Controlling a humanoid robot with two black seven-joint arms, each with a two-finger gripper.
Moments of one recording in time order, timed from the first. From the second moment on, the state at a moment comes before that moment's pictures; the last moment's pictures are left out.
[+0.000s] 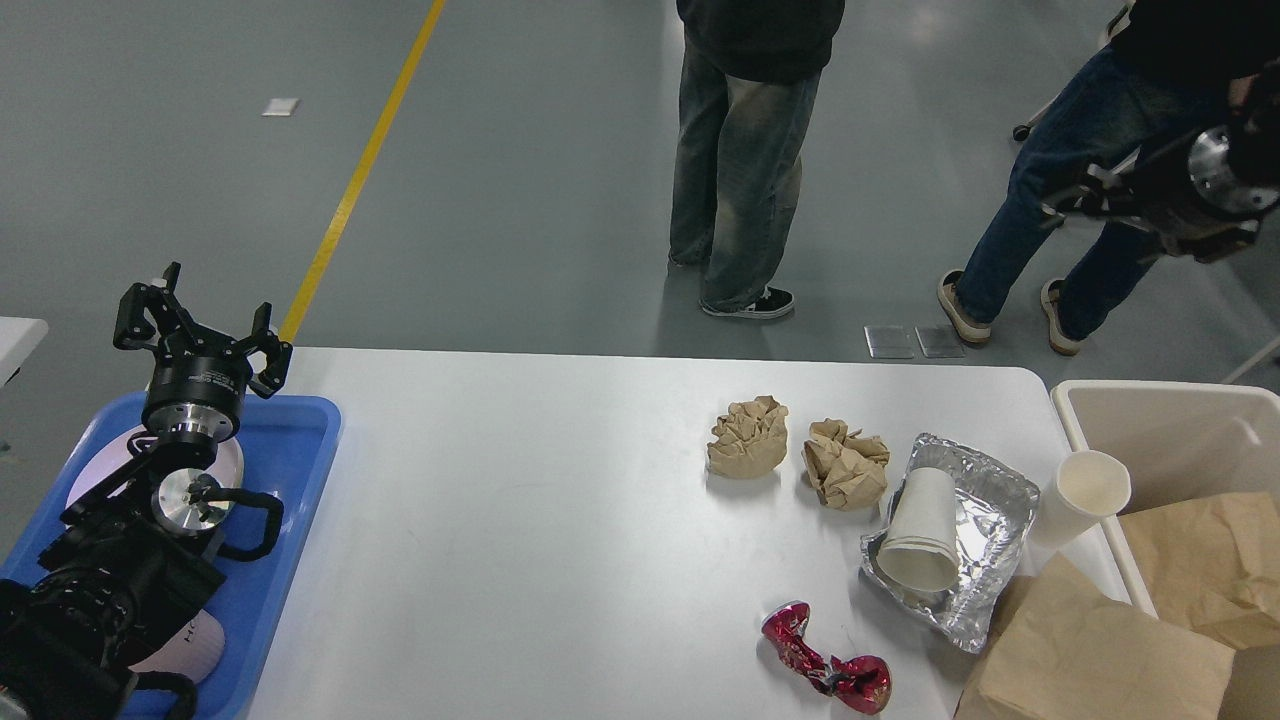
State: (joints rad) left arm -0.77 0.19 -0.84 -0.08 -0.13 -0.54 -0.50; right arm 1.87 -0.45 -1.22 0.73 -0.06 0.74 -0.05
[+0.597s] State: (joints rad) left arm -0.77 0.19 -0.84 -0.08 -0.13 -0.54 -0.50; right arm 1.87 -0.47 -1.27 0.88 -0.07 0.90 -0.05
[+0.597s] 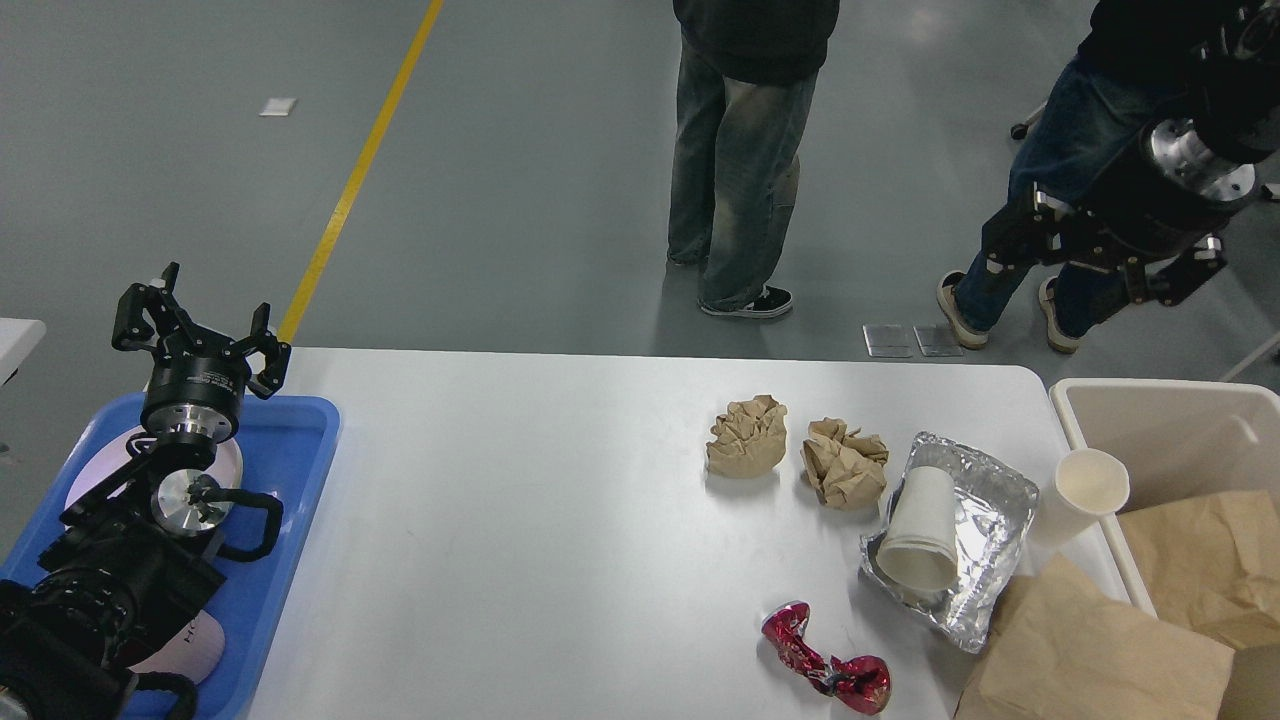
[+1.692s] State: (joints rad) left arm -0.77 0.19 -0.84 -0.08 -0.13 -0.54 -0.50; right arm 1.28 -0.55 -1.18 0.83 -0.05 0.23 -0.05
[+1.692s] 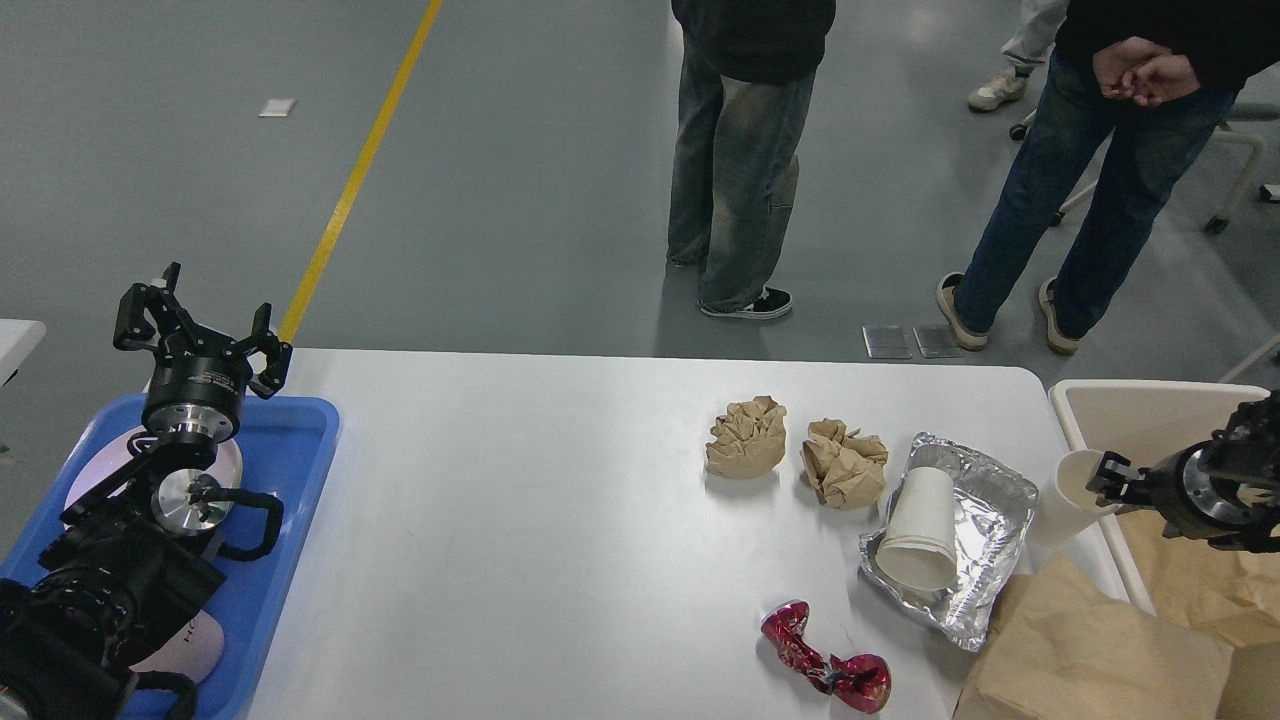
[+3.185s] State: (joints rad) left arm -0.77 0.19 -0.84 -0.08 -0.13 -0.54 -0.50; right arm 2.07 -1.00 -1.12 1.05 -0.05 0.48 -0.05
